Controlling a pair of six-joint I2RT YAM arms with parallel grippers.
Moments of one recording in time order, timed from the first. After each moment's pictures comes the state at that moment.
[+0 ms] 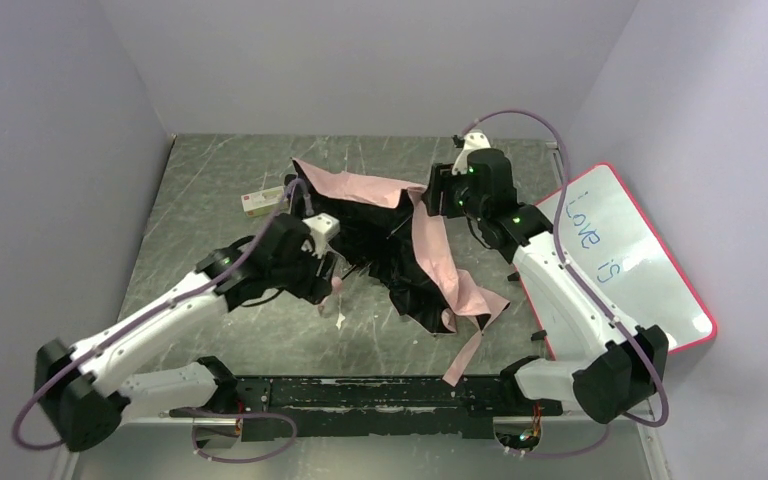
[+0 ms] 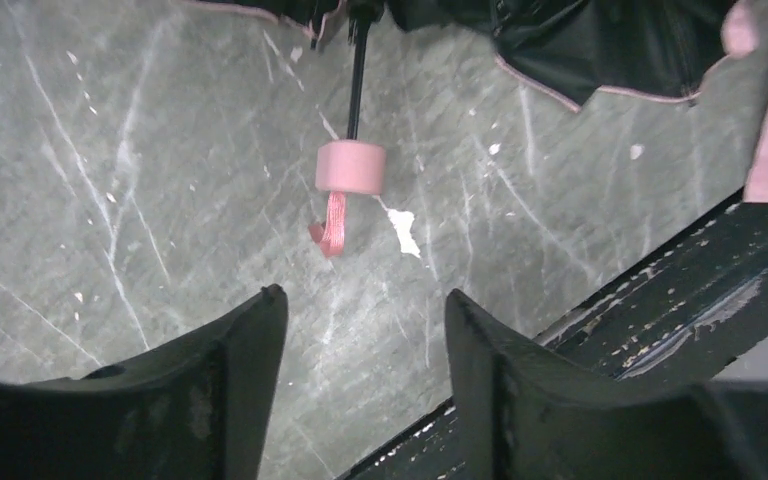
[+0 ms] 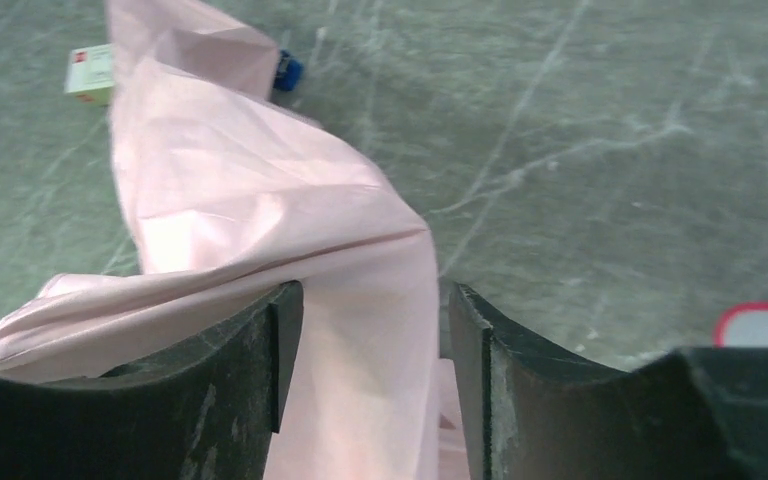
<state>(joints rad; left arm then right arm) -0.77 1.14 0.94 -0.68 -0.01 -0.21 0.45 1.26 1.18 -0.40 0.07 0.22</state>
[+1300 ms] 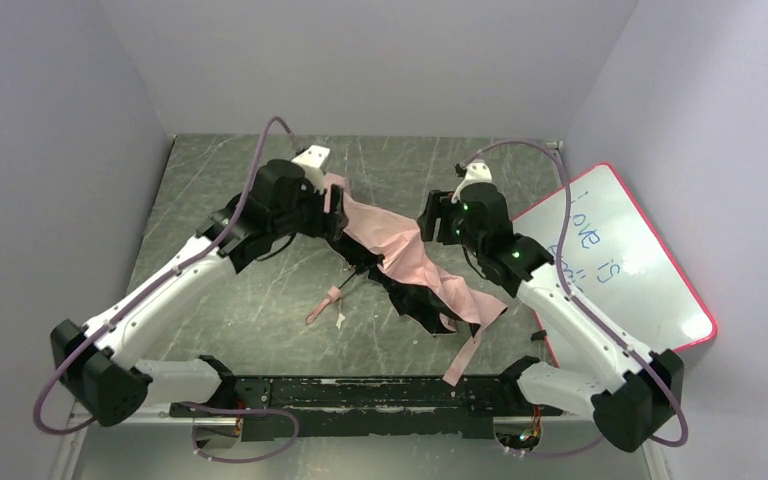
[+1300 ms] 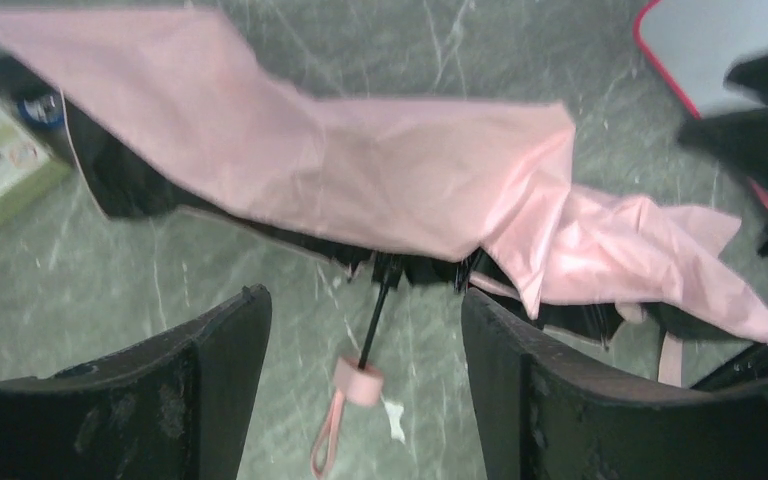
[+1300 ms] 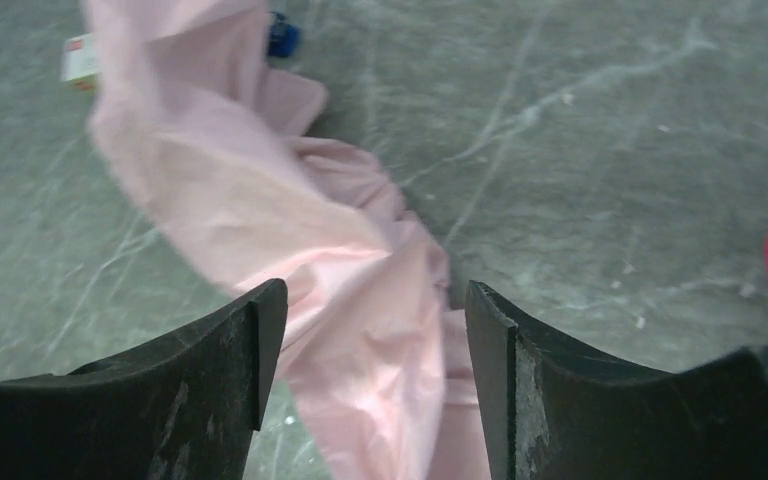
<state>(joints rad) -0.66 1.28 1.24 -0.49 -0.07 -0.25 0.59 1.09 0.97 -0.34 0.17 0.35</state>
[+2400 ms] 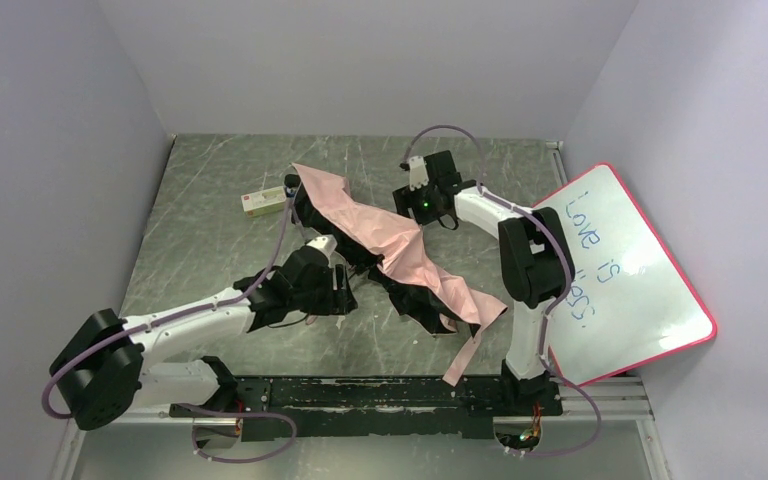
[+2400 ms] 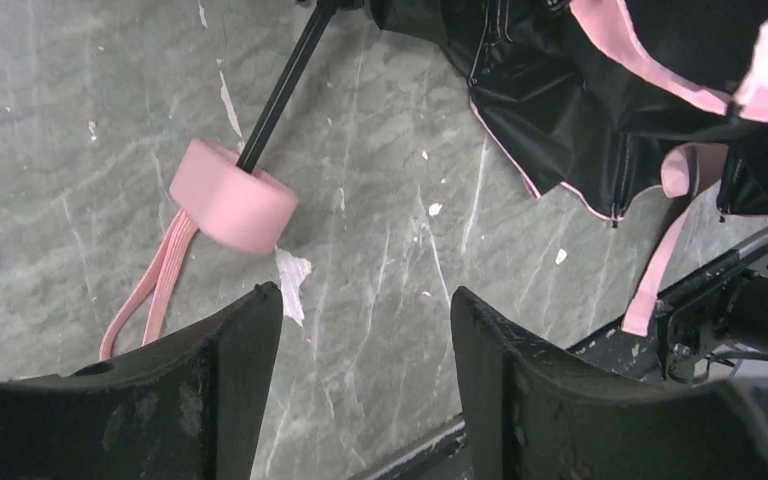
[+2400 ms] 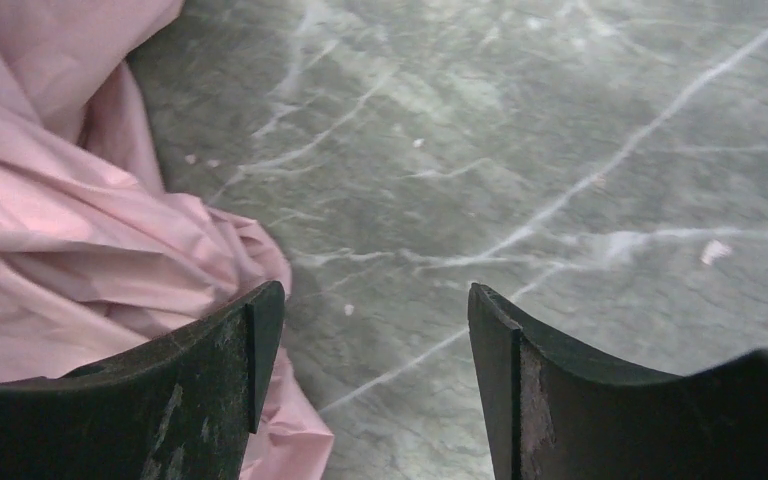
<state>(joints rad) -0.84 1.18 0.60 -0.20 -0.03 -0.76 0.35 1.98 1.36 -0.29 -0.28 -0.09</state>
